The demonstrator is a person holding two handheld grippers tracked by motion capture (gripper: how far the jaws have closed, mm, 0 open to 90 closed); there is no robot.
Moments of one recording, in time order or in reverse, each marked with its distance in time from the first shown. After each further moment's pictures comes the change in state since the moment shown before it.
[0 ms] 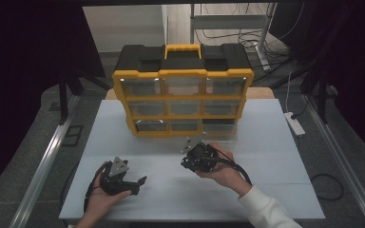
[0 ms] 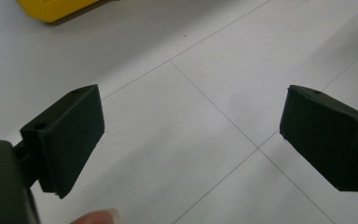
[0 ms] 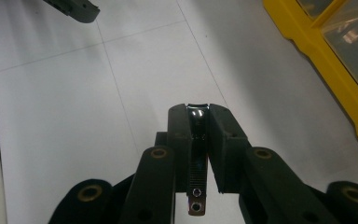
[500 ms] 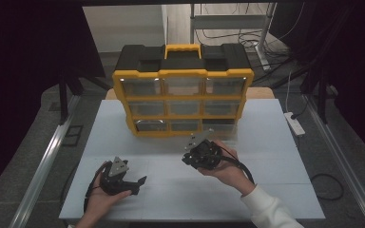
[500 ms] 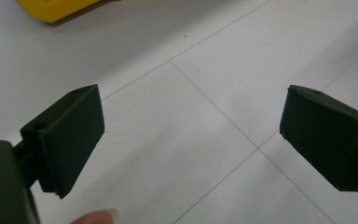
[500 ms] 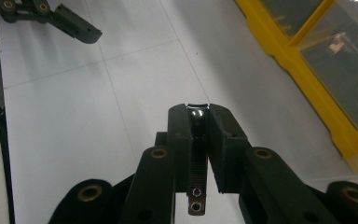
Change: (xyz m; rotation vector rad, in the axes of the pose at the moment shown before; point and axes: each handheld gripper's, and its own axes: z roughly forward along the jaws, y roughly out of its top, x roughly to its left) left arm 0.000 0.000 0.000 0.000 0.001 0.001; right arm -0.002 0.002 -0.018 -0.059 -0.019 0.013
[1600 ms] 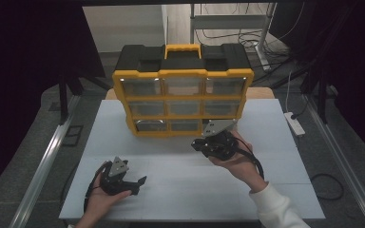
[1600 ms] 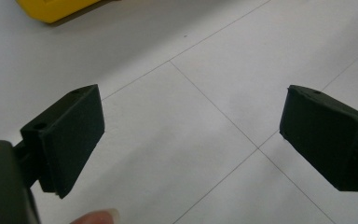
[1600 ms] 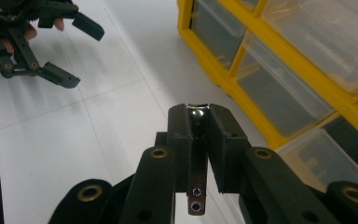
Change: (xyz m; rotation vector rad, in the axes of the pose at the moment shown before) left arm 0.000 0.000 0.000 0.002 0.000 0.001; right arm -0.019 -0.001 -0.048 -0.162 -0.097 0.067
